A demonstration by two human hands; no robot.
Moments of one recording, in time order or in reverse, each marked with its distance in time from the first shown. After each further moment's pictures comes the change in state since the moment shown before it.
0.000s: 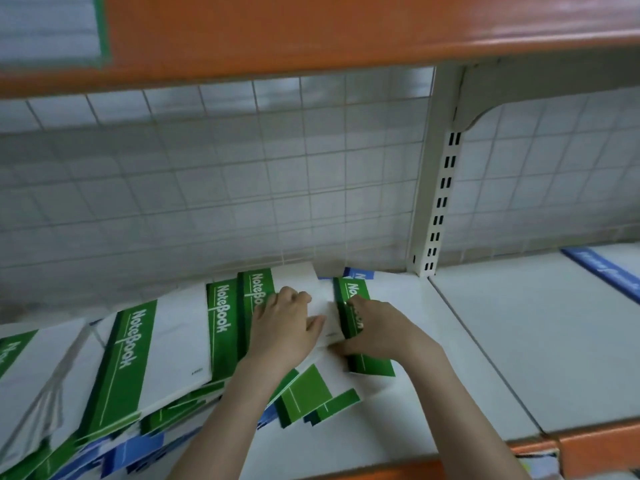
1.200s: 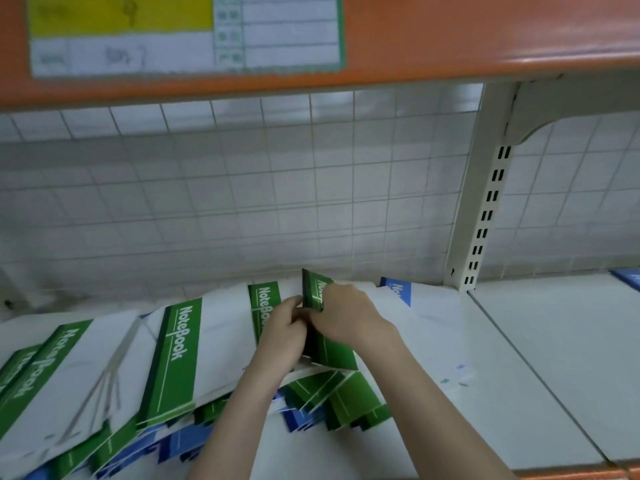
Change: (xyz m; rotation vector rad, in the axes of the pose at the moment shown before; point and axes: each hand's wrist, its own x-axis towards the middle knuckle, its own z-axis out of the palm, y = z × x) left_hand -0.020 -0.040 -0.018 -0.991 0.076 -0.304; right_hand 0.021 -0.106 0.017 -0.026 0.136 -0.134
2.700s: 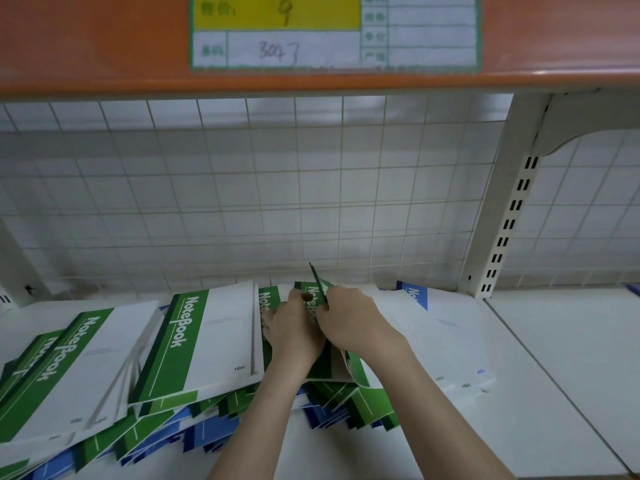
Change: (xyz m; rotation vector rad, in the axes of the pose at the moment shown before) left_hand 0.006 -0.003 -0.009 0.511 0.222 -0.050; right_hand -0.019 -0.035 -0.001 0.062 0.001 0.008
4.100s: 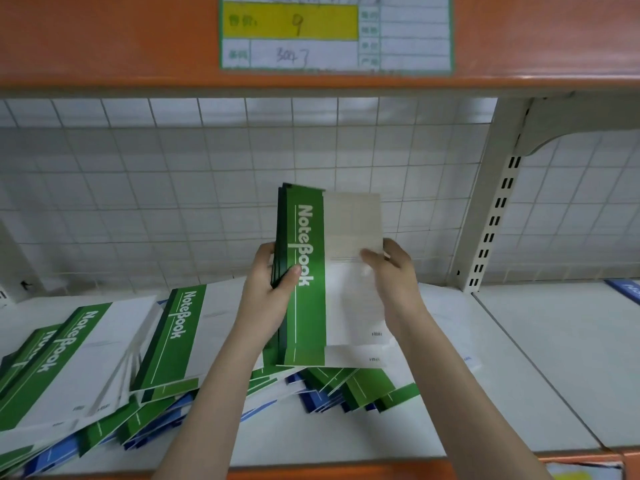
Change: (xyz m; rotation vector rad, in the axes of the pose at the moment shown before) left_hand -0.005 -0.006 -0.054 -0.759 0.014 0.393; right_hand 0.011 0.042 -0.020 1.046 0.426 0.032
